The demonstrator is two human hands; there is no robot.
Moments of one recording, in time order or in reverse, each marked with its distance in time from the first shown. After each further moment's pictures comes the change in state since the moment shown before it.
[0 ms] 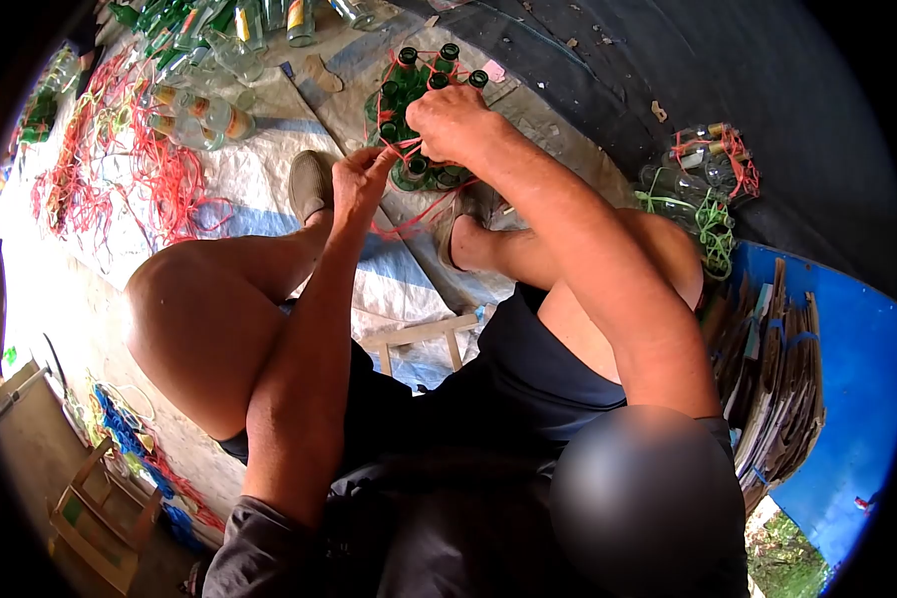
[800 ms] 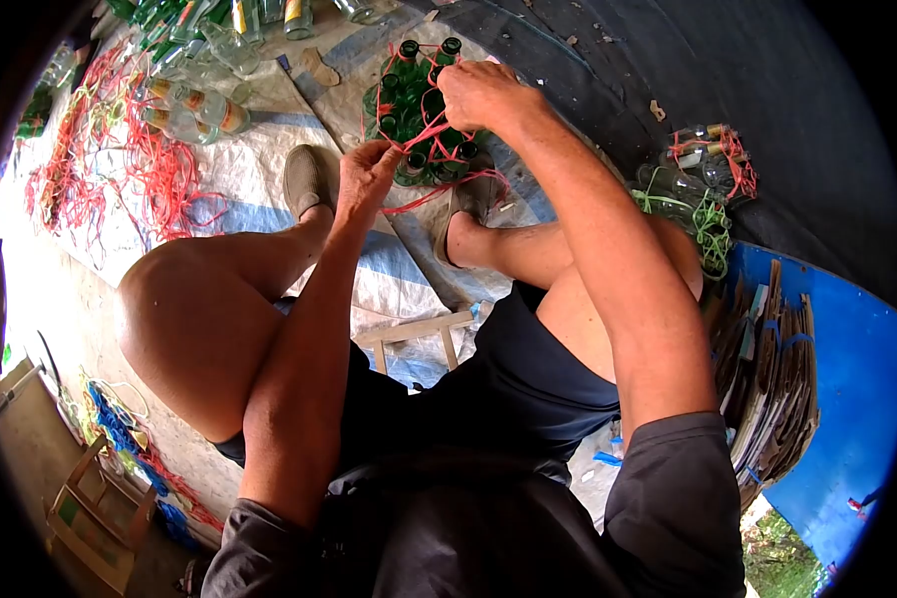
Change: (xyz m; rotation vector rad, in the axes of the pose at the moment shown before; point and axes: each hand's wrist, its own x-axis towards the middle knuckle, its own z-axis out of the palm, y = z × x) left_hand -0.009 0.018 0.009 -0.210 -0.138 0.035; right_hand 0.002 0.034 -0.024 0.089 -0.120 0.222
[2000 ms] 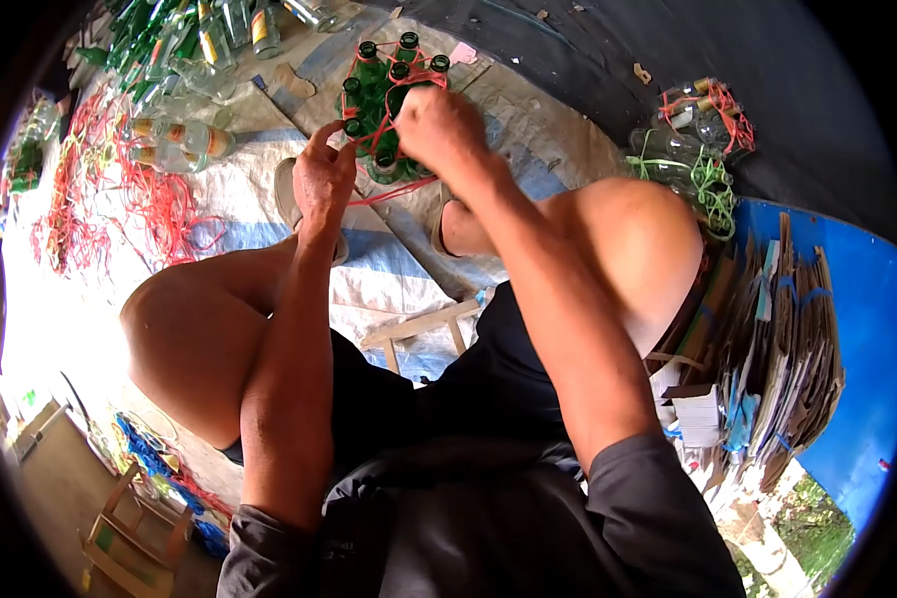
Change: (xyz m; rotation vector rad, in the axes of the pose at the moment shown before) left_hand 0.005 0.036 -0.016 0.726 0.197 0.127; right_hand -0.045 -0.033 0.066 0.676 0.492 0.244
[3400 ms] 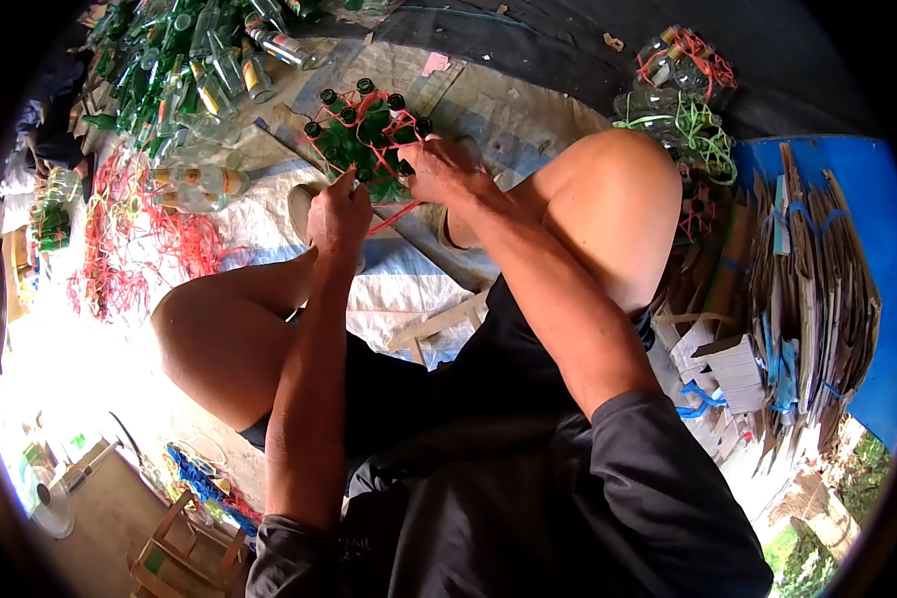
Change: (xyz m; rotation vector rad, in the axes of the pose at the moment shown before) left_hand -0.059 0.030 -0.010 0.370 -0.072 0.246; right_hand -0.063 0.042 0.012 -0.098 -0.108 -0.169
